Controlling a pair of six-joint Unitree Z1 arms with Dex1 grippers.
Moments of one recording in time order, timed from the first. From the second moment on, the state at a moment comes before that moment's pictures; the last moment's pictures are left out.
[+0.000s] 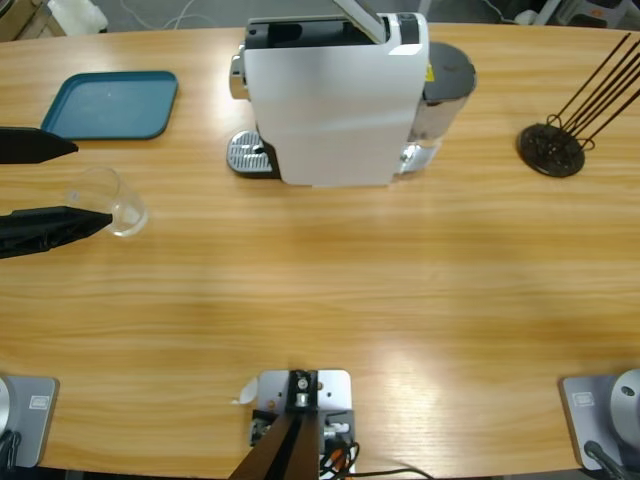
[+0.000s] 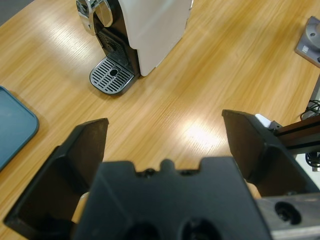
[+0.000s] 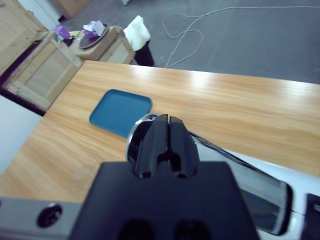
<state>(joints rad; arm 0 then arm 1) -0.75 1.06 -0.82 0.40 -0.17 0.05 0.93 1.78 -1.49 0.18 -0.26 0.48</state>
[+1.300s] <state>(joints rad) -0.69 1.06 -0.82 0.40 -0.15 0.05 0.88 1.87 -1.36 0.02 -0.11 0.54</state>
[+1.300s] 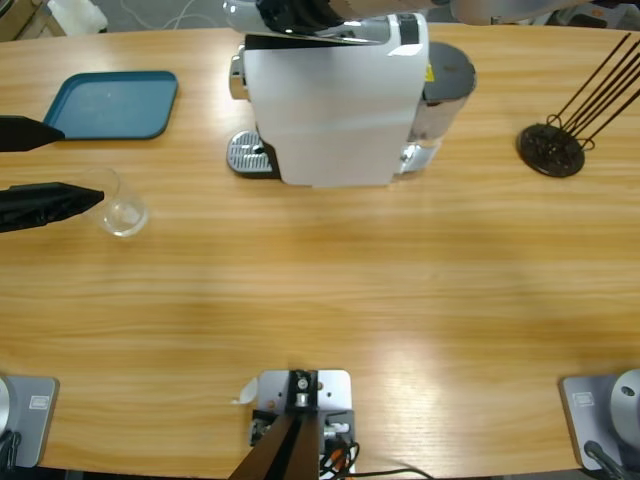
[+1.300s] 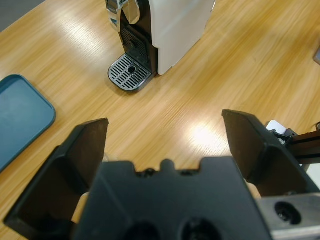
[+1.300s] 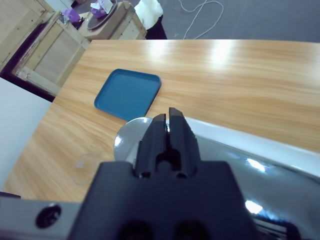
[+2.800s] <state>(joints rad) -0.62 1.11 -0.66 0.43 0.15 0.05 0.91 1.44 -1.11 0.34 0.00 0.14</state>
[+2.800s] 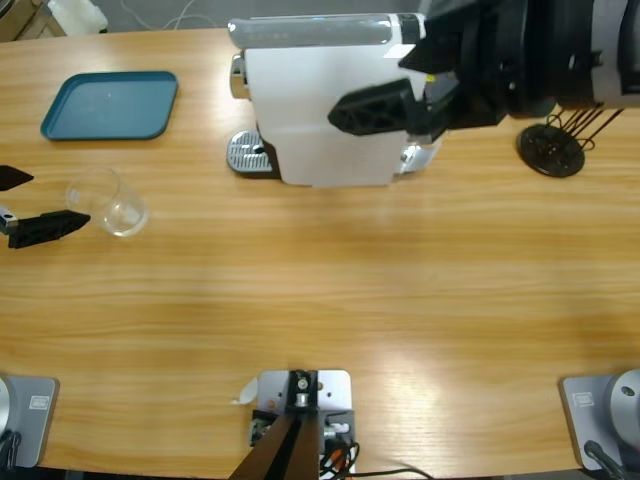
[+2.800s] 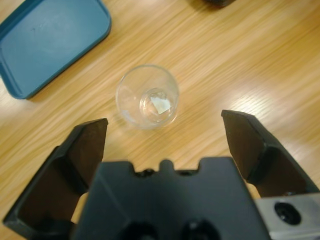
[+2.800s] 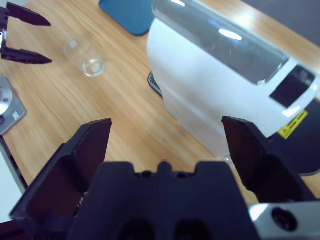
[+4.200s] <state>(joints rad) -0.51 1.41 -0.57 0.10 0.15 -0.01 0.91 1.45 -1.02 0.28 0.00 0.19</state>
